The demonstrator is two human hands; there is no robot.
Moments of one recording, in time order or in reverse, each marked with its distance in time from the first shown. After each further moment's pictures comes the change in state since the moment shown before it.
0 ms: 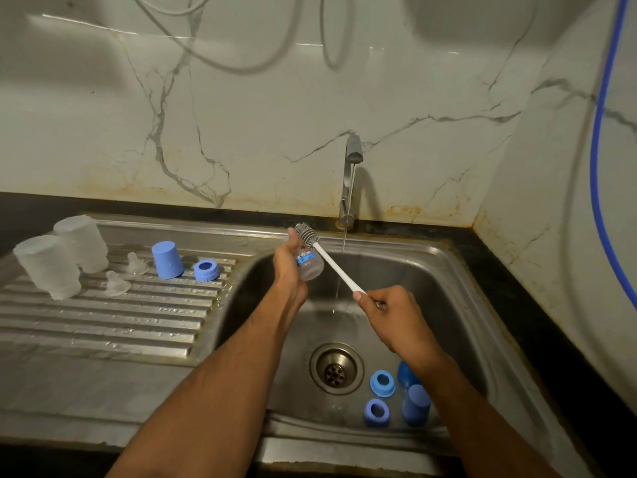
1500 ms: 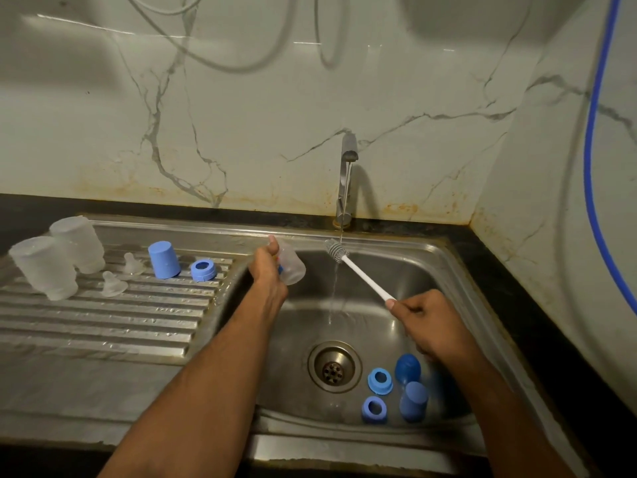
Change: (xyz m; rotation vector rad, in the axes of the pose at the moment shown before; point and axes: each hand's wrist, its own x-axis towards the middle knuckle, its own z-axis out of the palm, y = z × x) left_hand 0.023 0.014 -0.033 0.102 0.207 -0.060; right_hand -0.012 0.024 -0.046 -0.064 0.023 0.157
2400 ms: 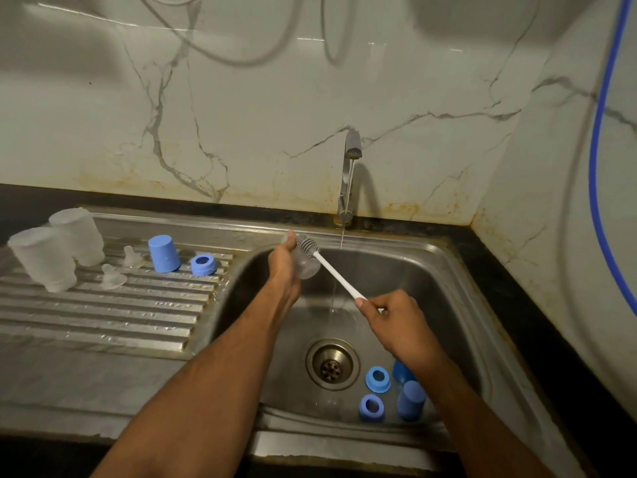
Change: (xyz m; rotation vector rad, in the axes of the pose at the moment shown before) left_hand -0.011 -0.014 0.022 0.039 -0.155 0.056; right_hand -0.002 -0.025 0.041 0.009 -0.046 -0.096
